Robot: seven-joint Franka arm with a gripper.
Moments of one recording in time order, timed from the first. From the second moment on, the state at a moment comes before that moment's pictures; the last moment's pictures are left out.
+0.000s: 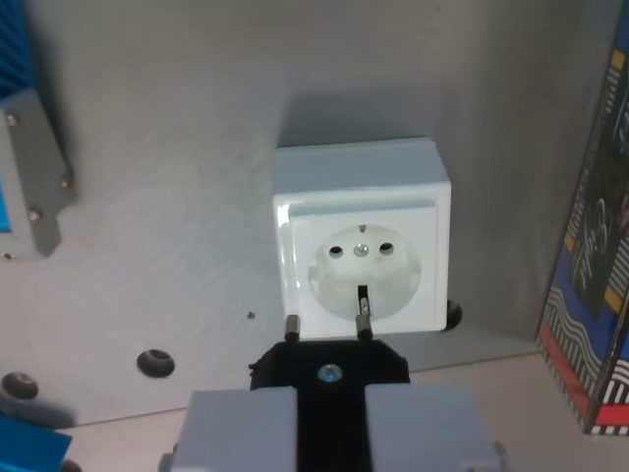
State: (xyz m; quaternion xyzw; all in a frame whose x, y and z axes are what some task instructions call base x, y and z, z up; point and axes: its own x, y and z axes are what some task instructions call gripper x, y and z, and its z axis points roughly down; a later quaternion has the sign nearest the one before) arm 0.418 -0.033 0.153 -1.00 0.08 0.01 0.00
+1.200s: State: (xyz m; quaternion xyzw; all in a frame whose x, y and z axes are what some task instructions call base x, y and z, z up) arm 0.401 -0.041 0.113 -1.00 0.07 0.01 0.00
